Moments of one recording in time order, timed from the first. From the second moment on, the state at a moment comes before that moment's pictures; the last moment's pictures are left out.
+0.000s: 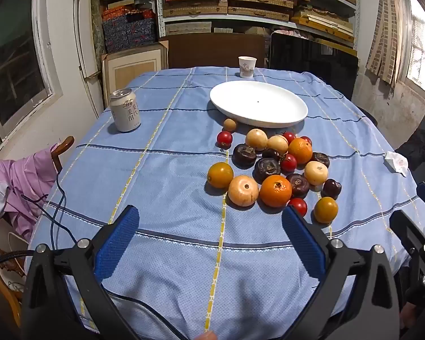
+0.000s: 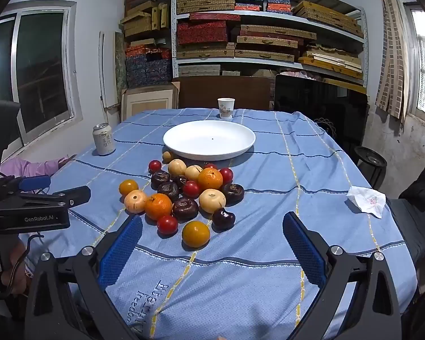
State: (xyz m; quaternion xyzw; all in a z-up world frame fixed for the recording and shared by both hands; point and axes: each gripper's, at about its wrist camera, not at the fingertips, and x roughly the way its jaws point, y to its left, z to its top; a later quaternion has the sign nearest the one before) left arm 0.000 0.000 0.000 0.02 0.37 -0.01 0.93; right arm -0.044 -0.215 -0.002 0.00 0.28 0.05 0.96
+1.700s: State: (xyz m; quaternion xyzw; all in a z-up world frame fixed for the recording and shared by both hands) left arm 0.023 0.006 -0.025 0.02 0.40 0.00 0.92; right arm 0.001 -0.201 -0.039 -0.02 0.36 0.08 0.93
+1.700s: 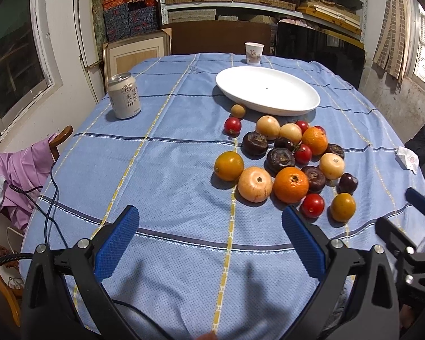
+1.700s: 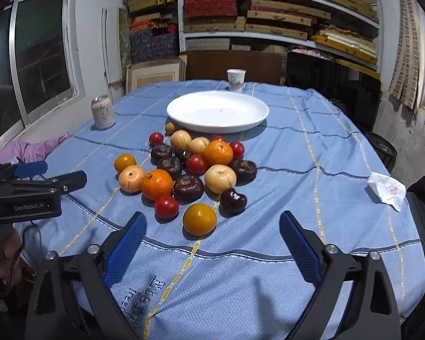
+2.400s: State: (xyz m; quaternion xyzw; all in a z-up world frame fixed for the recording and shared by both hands) left arm 0.066 -0.009 -0.056 0.06 0.43 -0.02 0.90; right arm 0.033 -0.185 -0.076 -0.06 0.40 0.09 0.91
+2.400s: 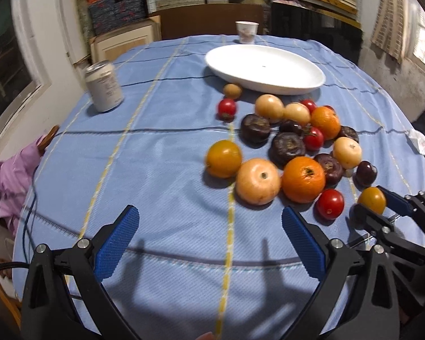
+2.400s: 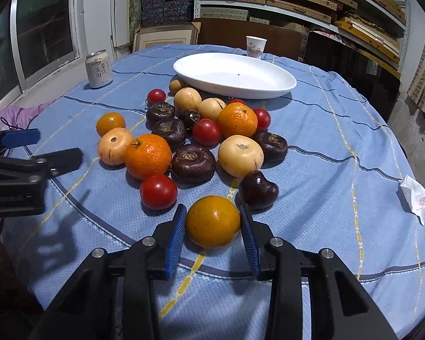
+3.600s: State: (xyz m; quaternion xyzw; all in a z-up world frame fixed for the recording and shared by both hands) left arm 0.101 -0.008 -0.076 0.04 0.43 -0.04 0.90; right arm 0.025 -0.214 -0.071 -0.03 0.39 0.08 0.92
